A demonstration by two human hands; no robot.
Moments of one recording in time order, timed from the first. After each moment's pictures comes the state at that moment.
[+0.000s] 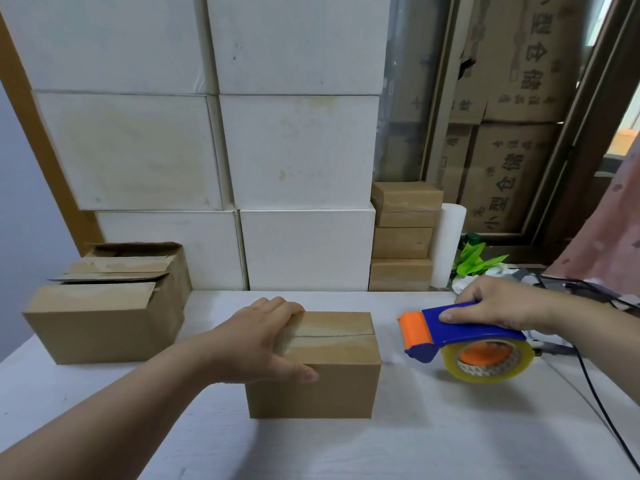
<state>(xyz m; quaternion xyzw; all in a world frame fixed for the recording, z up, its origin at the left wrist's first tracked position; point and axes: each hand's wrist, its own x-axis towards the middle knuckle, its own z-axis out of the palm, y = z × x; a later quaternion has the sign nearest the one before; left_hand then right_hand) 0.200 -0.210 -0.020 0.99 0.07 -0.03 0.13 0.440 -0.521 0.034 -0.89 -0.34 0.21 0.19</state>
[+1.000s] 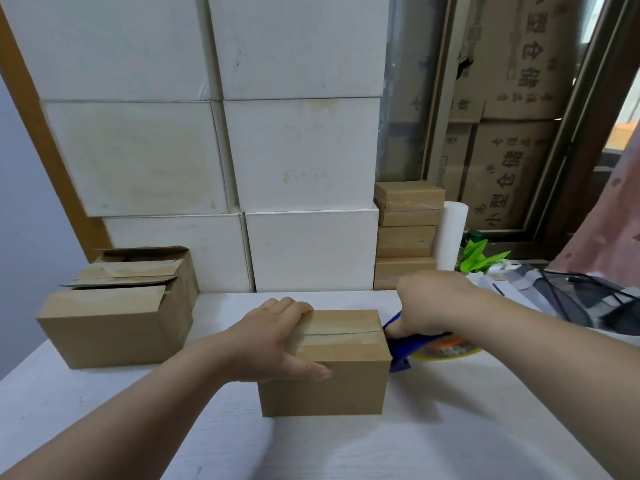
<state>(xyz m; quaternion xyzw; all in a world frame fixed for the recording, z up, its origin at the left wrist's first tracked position) 0.200 -0.212 -0.019 0.99 0.07 -0.03 0.14 0.358 -0.425 0.040 -0.92 -0.36 0.01 -0.15</state>
